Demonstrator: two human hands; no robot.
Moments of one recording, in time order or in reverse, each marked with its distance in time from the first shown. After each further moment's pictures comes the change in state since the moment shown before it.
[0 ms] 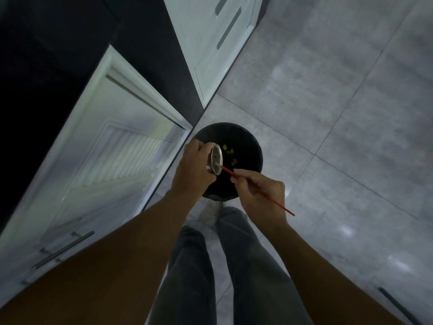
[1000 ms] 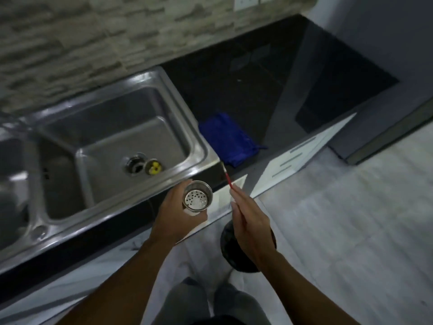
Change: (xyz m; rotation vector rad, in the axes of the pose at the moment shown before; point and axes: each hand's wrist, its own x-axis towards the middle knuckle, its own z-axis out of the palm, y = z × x) left_hand -0.235 0.003 -0.276 -0.577 0.674 -0.260; right_hand -0.046 -0.310 -0.026 -0.133 -0.283 -0.816
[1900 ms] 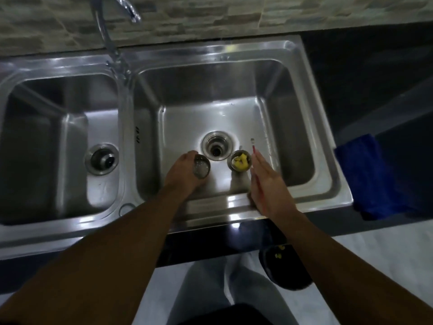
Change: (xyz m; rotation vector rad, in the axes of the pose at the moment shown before) left_hand 0.119 -0.211 -0.181 0.168 -0.006 -0.384; right_hand 0.162 -0.057 0.239 -0.227 -0.601 -0.113
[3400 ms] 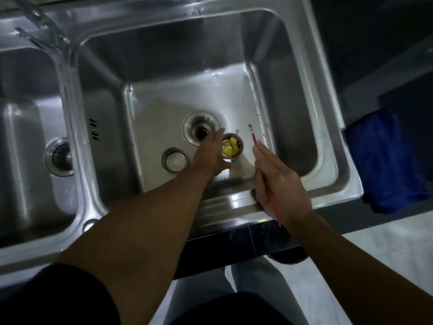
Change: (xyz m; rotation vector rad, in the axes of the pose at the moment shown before) left_hand 0.084 0.043 0.102 0.086 -0.260 0.084; right_hand -0.005 0.017 -0.020 -0.063 -0.004 0.028
